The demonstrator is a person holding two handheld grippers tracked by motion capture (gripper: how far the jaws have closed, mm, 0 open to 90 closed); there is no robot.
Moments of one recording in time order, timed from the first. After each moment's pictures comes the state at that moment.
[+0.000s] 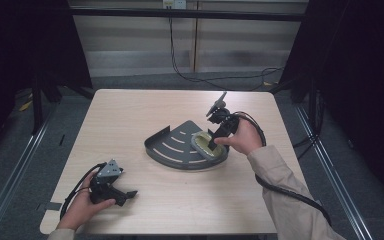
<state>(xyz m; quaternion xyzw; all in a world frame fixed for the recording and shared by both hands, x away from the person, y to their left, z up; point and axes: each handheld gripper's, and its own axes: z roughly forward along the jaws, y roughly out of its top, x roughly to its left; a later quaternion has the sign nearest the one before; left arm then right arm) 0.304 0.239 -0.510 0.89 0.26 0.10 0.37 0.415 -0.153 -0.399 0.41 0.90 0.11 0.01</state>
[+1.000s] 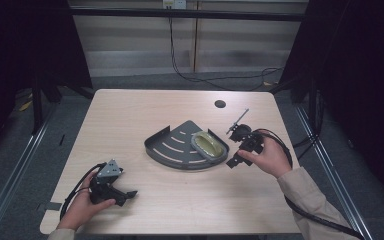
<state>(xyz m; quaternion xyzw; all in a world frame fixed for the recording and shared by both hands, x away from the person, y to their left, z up) 0.303 0.239 -0.510 0.89 0.26 0.09 0.37 0.356 -0.205 -0.409 0.38 0.92 0.13 0.01</state>
